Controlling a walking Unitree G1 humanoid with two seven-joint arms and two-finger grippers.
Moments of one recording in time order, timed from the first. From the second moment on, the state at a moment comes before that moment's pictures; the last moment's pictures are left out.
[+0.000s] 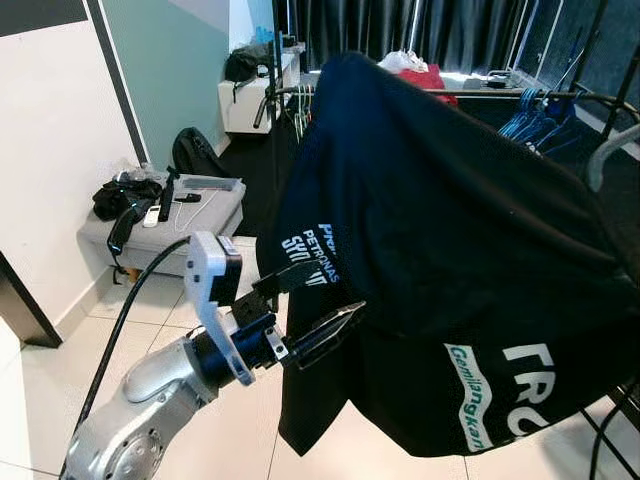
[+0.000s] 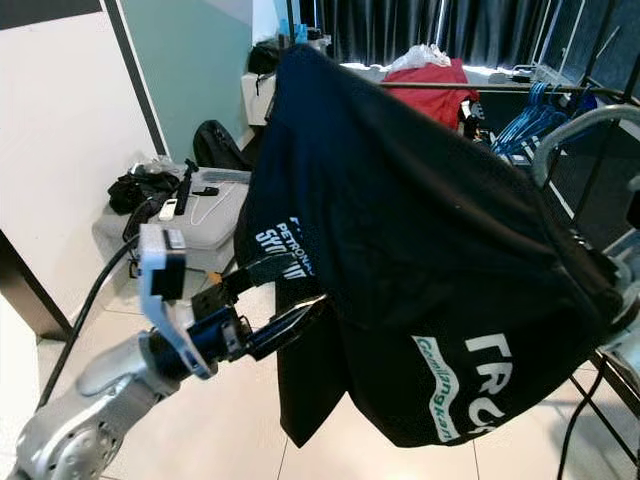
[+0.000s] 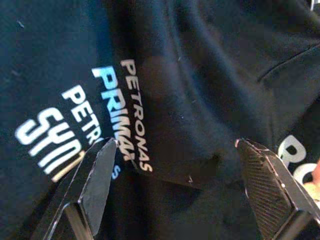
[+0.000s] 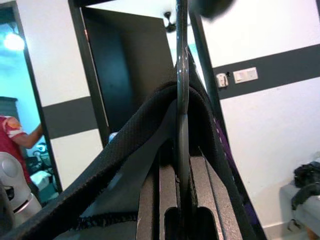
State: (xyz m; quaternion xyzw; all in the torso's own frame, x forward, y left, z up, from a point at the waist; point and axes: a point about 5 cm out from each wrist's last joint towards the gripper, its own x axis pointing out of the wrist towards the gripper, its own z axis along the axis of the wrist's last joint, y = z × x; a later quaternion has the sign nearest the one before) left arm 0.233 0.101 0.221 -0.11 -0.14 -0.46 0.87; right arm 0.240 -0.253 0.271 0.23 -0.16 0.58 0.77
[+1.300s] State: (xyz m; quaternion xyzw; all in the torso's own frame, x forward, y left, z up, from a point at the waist) left arm 0.214 0.095 0.246 -0.22 -0.17 -0.53 0.80; right arm 0.244 -0.249 0.264 0.21 -0.14 0.58 0.77
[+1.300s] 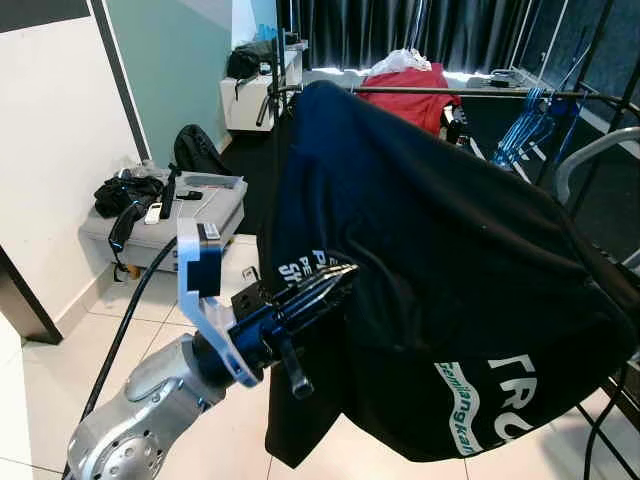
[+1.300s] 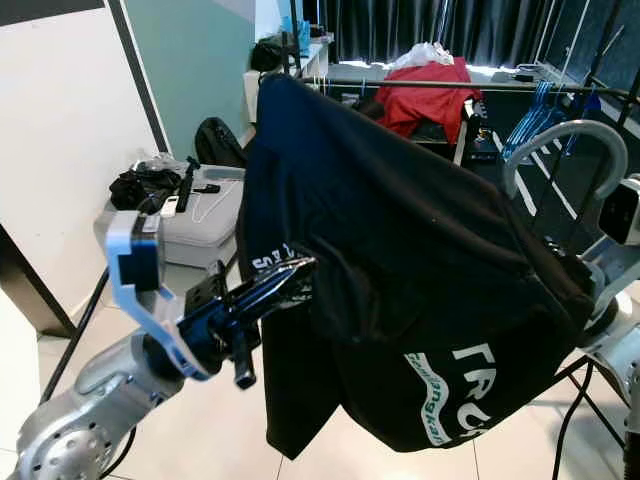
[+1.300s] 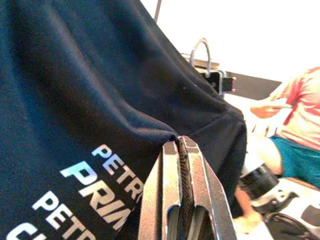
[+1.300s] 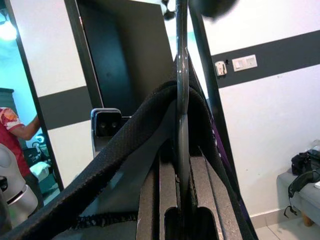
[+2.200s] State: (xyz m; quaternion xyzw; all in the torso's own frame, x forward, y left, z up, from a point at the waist) left arm 0.228 0.080 0.224 -0.16 -0.07 -0.48 0.86; right arm 0.246 -0.241 0.261 0.21 -0.13 0.59 0.77
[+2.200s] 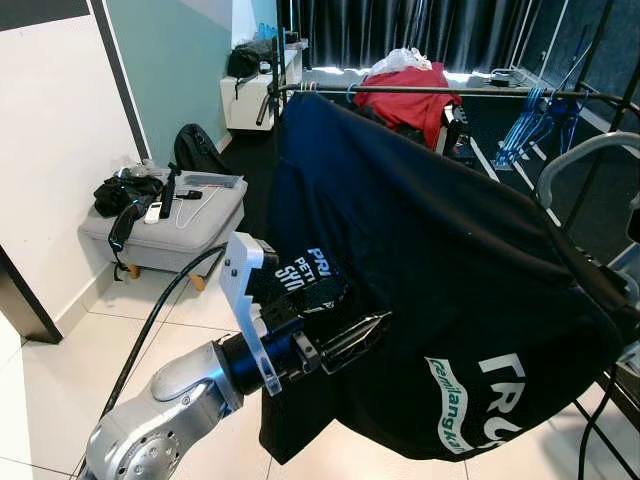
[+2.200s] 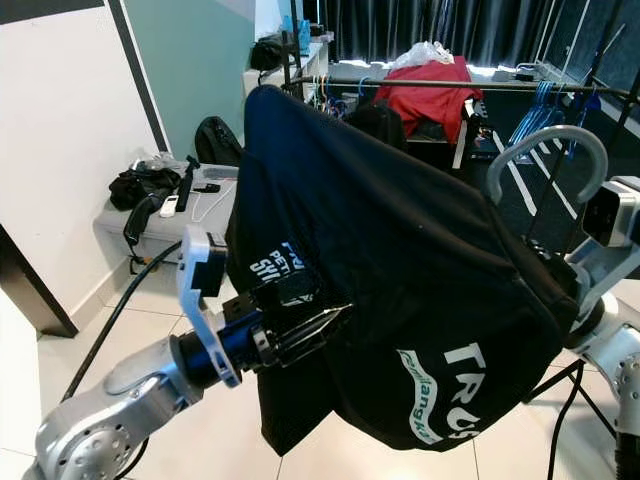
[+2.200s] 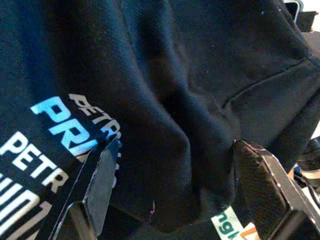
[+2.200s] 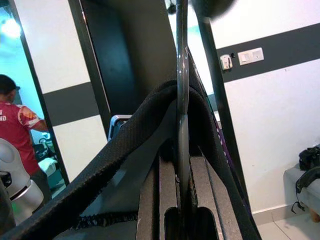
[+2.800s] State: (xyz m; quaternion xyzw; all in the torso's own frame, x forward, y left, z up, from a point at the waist) left arm 0.237 0.087 0.236 -0.13 -0.09 -0.46 0.87; right arm 0.247 -0.240 0.261 0.21 -0.13 0.59 0.77
